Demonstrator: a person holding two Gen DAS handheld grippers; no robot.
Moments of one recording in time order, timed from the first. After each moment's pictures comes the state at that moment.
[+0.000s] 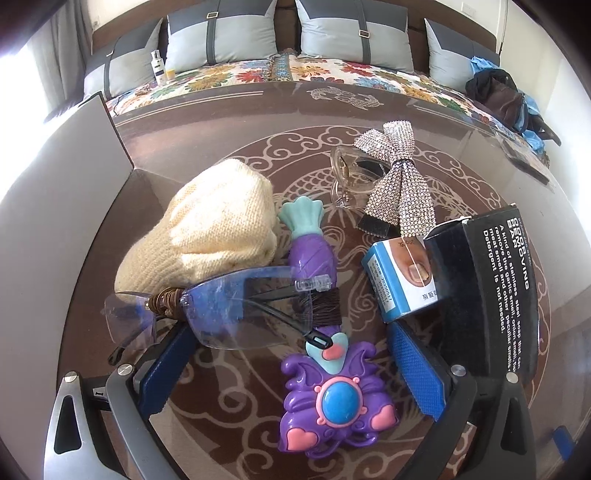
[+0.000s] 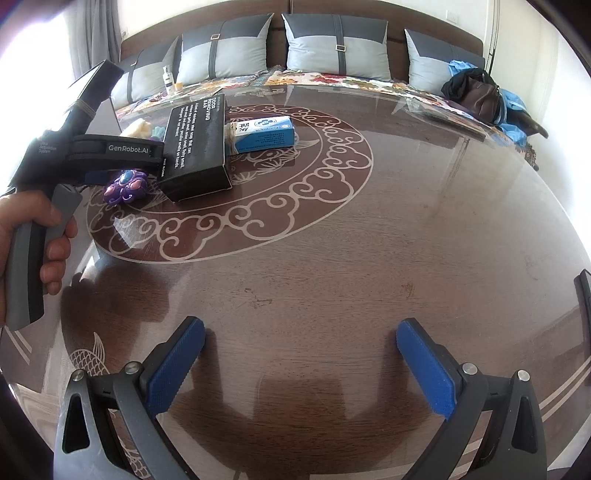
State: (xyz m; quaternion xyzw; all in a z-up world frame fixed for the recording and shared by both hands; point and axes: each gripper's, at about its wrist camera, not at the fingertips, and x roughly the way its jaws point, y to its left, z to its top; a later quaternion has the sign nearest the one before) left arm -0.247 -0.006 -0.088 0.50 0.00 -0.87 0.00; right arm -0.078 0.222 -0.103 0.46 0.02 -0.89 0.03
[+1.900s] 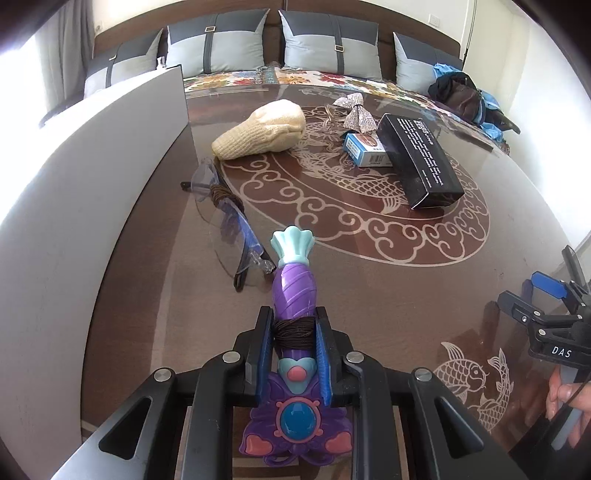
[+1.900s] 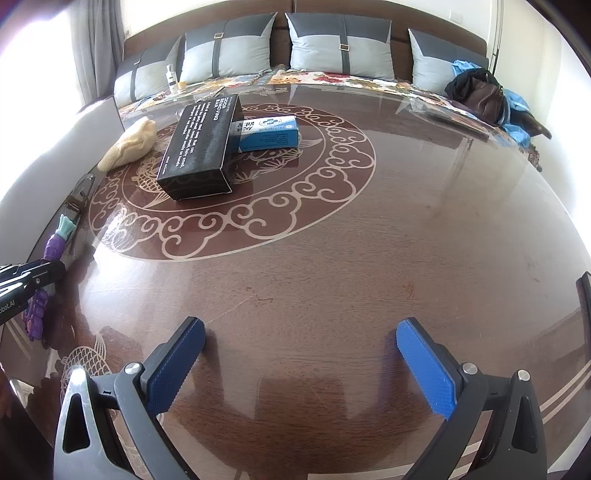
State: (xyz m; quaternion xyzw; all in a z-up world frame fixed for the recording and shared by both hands) left arm -0.074 -0.058 -0.078 0.47 0.02 -0.88 -0.05; right arm -0.078 0.222 -0.101 0.46 0.03 -0.88 0.04
